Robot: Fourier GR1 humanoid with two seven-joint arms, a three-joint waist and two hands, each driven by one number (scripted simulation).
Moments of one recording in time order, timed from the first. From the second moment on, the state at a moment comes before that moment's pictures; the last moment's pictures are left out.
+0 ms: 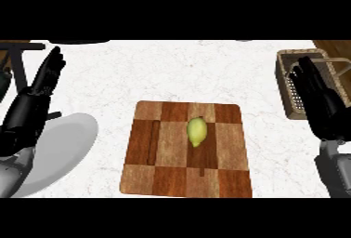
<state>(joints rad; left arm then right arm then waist) -0.27 0.63 -0.26 -1.62 0.16 0.32 -0.10 -0.25 -0.36 0.00 -1.52 -0.27 -0.10 0.10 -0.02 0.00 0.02</state>
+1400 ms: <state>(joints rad) 0.12 0.49 -0.28 -1.44 0.41 0.30 0.15 -0.38 -0.22 0.66 -1.75 1.04 -0.31 0.21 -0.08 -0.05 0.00</state>
